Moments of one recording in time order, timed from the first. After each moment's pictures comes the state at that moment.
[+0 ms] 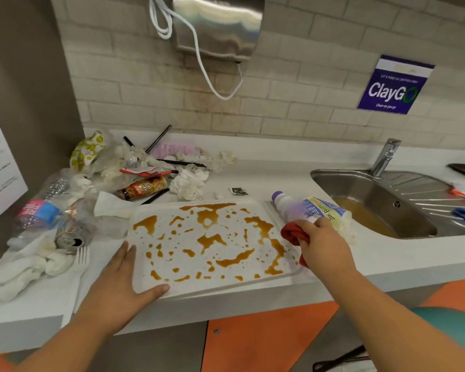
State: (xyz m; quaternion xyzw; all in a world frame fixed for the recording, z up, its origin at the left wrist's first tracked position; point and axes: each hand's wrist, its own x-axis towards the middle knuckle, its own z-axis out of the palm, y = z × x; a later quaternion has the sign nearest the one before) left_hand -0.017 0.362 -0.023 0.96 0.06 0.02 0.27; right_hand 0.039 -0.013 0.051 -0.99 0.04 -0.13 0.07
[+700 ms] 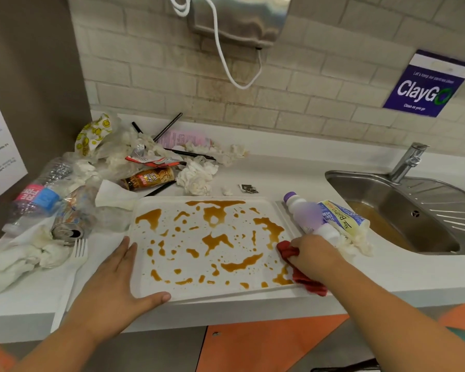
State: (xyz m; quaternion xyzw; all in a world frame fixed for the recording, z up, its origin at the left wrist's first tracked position) left_hand -0.016 0.364 -0.022 0.97 0.06 0.02 0.22; right_hand 0.086 0.005 0.039 -0.99 -0.02 0.09 -0.05
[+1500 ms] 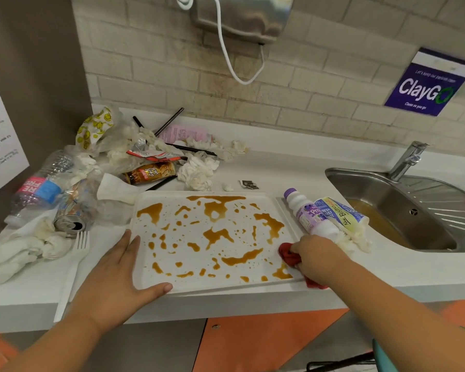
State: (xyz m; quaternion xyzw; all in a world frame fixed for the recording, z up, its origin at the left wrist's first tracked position) left_hand -0.016 0.362 -0.024 0.98 0.05 0.03 0.21; right_hand 0.073 0.010 0.051 -0.97 -0.06 0.18 -0.16
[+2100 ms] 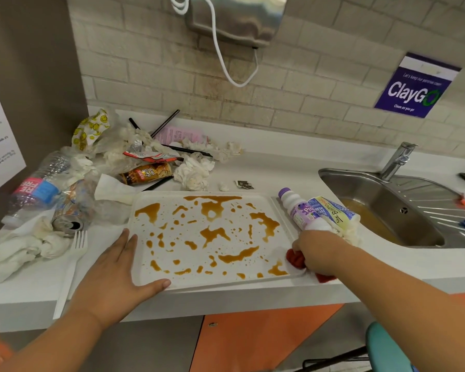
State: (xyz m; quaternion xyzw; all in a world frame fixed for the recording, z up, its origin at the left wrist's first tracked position) left_hand -0.017 0.361 -0.023 0.98 0.05 0.03 0.20; right_hand 0.066 -0.005 0.075 -0.97 -0.06 0.21 -0.08
